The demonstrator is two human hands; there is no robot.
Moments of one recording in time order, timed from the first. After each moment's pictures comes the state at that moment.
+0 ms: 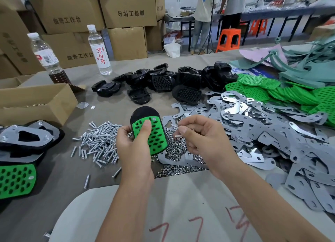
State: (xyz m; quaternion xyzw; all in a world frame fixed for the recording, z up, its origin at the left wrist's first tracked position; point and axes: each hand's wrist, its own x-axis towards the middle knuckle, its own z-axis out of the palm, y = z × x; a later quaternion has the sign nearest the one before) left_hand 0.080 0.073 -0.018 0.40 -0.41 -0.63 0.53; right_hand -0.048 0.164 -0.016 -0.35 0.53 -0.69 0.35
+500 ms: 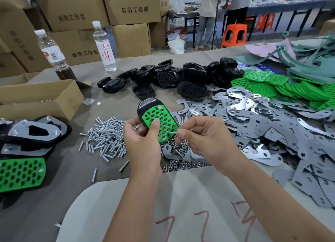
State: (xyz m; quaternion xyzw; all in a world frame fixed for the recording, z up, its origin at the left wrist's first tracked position) left_hand 0.074 0.074 -0.022 0.36 -0.42 -0.62 0.56; right_hand -0.044 0.164 -0.017 -0.42 0.54 -0.64 0.35
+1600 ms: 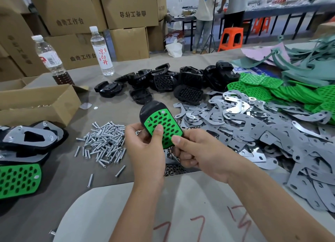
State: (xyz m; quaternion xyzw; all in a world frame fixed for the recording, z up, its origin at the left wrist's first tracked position) left_hand 0.070 0.088 -0.024 0.37 -0.49 -0.56 0.56; right_hand -0.041 0.167 -0.012 -0.37 0.49 -0.57 0.54
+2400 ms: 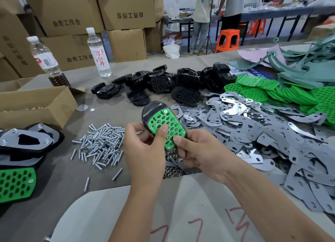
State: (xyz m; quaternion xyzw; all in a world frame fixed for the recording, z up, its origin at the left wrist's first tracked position) left_hand 0.076 0.089 -0.018 0.38 -0.57 -0.50 0.53; right_hand -0.044 0.166 -0.013 -0.33 0.51 -0.60 0.51
